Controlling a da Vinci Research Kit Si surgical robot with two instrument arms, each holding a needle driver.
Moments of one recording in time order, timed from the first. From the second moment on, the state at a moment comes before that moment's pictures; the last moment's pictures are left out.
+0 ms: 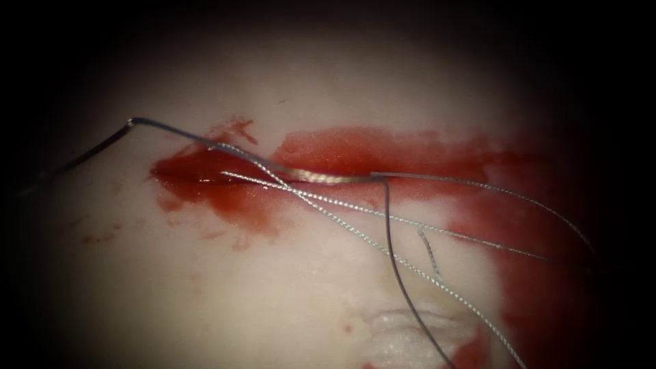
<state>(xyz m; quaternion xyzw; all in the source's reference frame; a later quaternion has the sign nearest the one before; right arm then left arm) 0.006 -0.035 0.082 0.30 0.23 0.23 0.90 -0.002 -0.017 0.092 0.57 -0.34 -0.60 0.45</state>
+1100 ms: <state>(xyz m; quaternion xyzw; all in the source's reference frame) -0.007 -0.039 0.081 0.29 0.16 0.32 0.89 -0.002 -0.017 0.092 0.57 -0.34 -0.60 0.45</state>
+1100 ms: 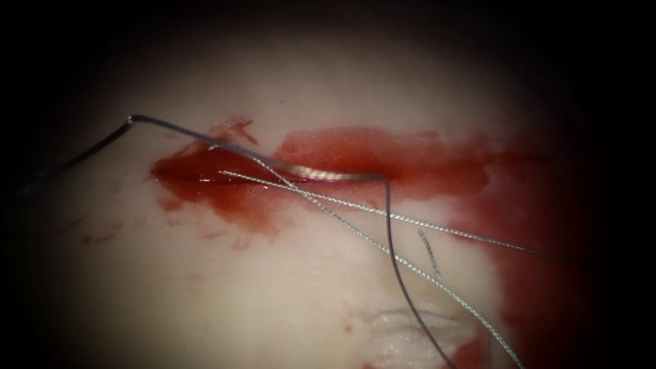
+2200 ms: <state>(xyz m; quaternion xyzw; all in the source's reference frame) -0.016 -0.042 0.082 0.30 0.03 0.38 0.87 -0.002 -0.017 0.092 0.57 -0.34 -0.60 0.45</state>
